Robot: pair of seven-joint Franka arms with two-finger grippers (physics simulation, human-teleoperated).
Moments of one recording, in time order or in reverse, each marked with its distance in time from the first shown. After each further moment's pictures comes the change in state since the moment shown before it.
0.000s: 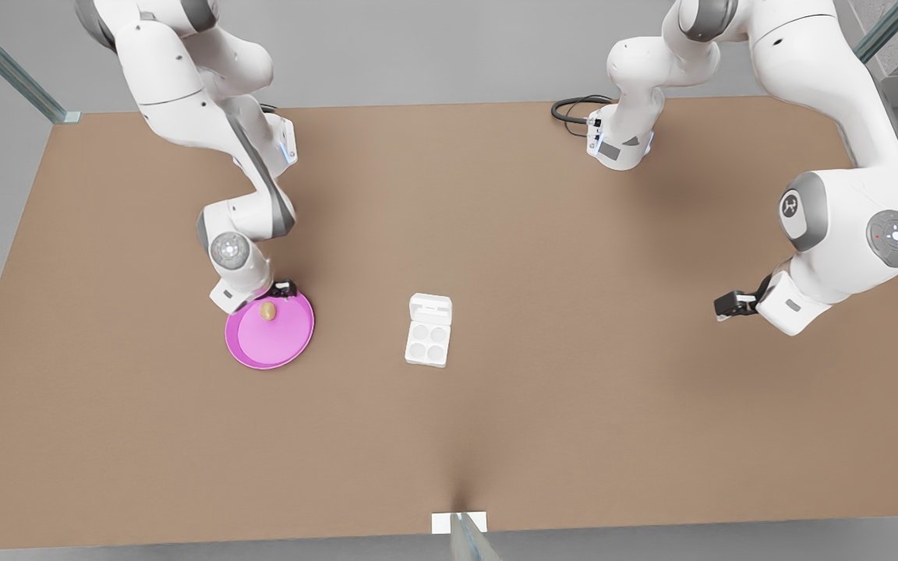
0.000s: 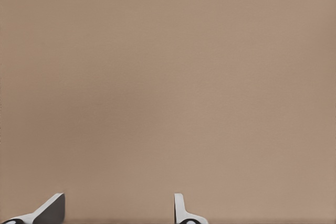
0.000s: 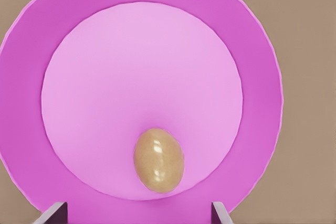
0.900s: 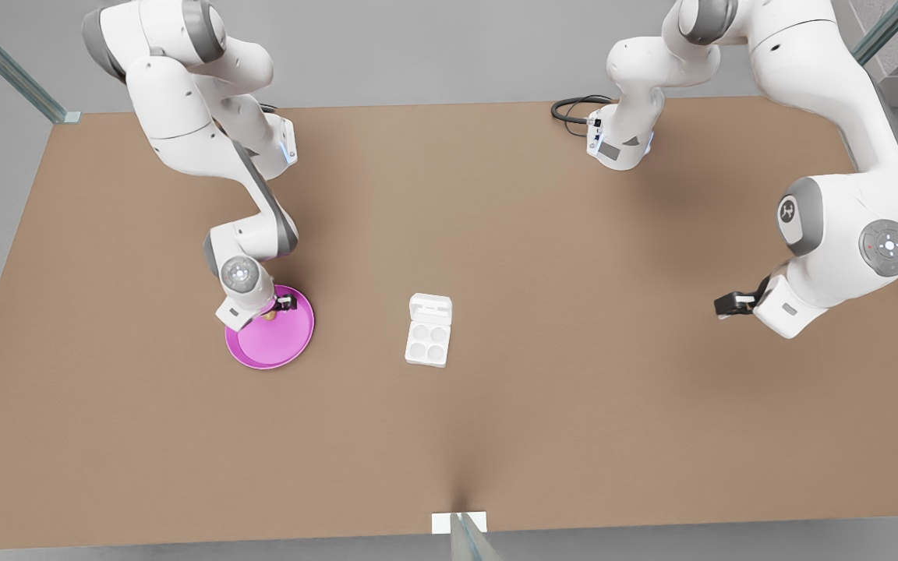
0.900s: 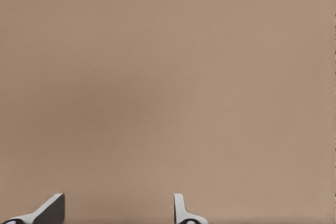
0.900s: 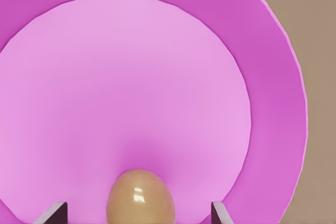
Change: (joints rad) left arm 0.000 0.015 0.002 0.006 0.034 -0.038 -0.023; right arm 0.009 0.144 -0.023 0.094 -0.054 0.008 0.009
